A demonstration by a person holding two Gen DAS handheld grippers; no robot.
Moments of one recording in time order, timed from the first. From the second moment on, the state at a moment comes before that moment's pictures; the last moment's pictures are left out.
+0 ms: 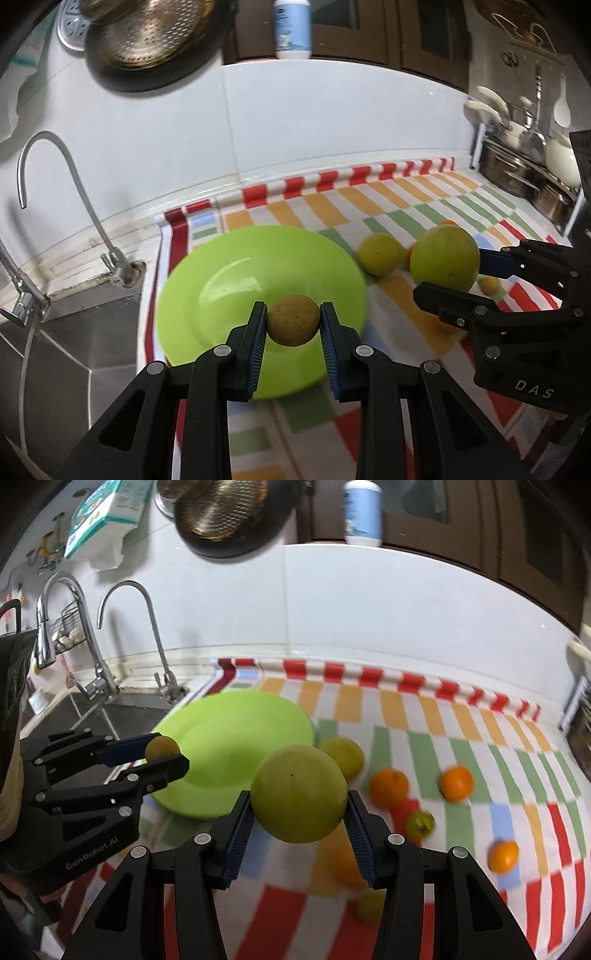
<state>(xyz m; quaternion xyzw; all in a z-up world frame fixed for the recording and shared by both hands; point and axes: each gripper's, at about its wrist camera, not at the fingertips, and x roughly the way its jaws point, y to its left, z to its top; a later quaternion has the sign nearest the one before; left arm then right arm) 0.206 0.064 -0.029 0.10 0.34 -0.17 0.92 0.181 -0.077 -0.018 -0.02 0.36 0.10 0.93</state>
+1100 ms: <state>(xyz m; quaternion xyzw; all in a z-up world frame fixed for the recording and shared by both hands) 0.331 0.123 -0.074 0.06 0.39 -0.15 0.91 0.337 -0.004 -0.071 -0.03 0.44 0.14 0.89</state>
